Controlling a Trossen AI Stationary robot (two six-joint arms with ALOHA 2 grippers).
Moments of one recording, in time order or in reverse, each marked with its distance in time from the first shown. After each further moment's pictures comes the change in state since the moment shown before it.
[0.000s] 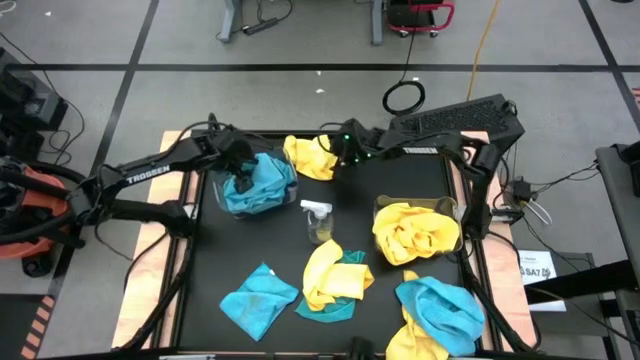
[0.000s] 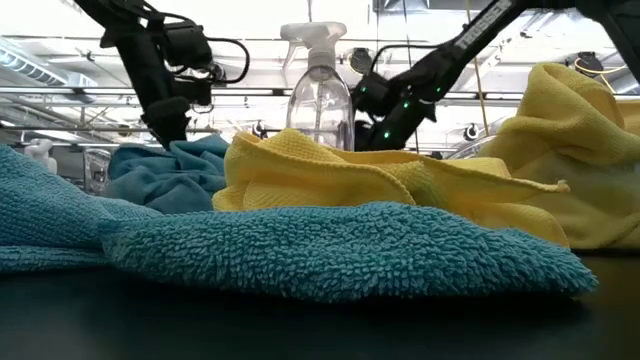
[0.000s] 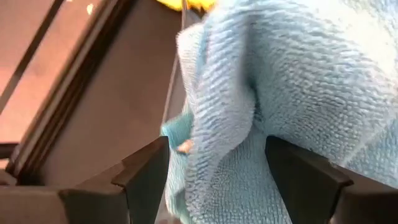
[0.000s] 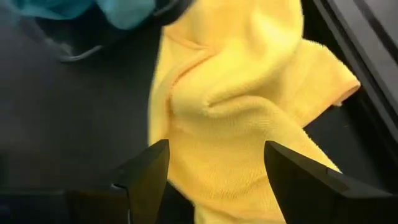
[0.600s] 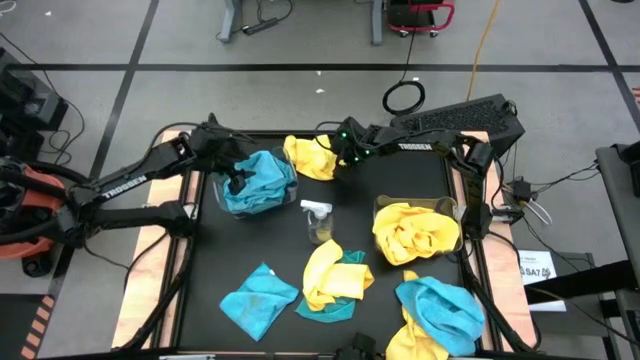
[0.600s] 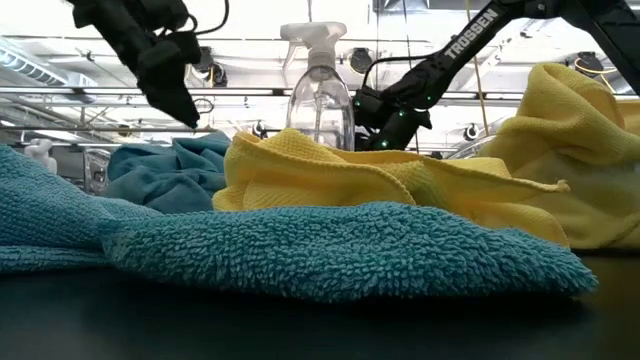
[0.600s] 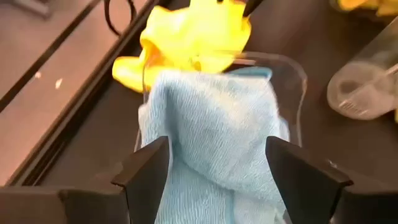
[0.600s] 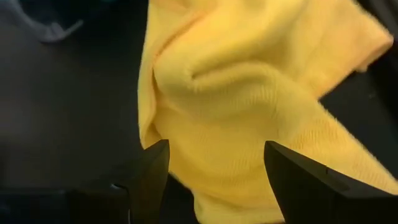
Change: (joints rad) left arm 0.000 -0.212 0.002 0.068 0.213 -0.001; right arm -0.032 0.063 0.064 -0.116 -0.049 0.030
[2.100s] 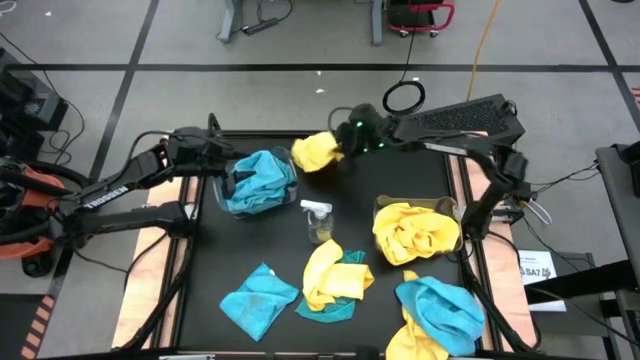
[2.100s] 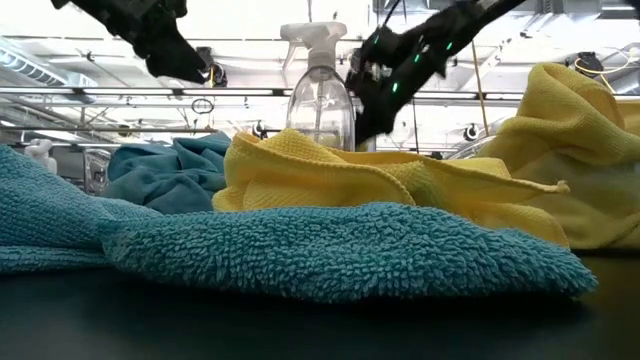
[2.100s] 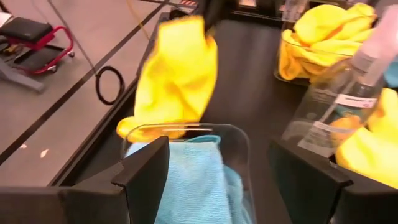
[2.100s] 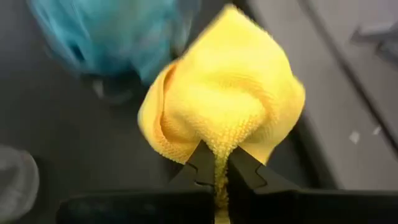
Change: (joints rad) left arm -0.106 -0.170 0.000 0.115 0.030 -0.052; right arm 0.054 -0.265 0.009 -0.024 0.065 -0.108
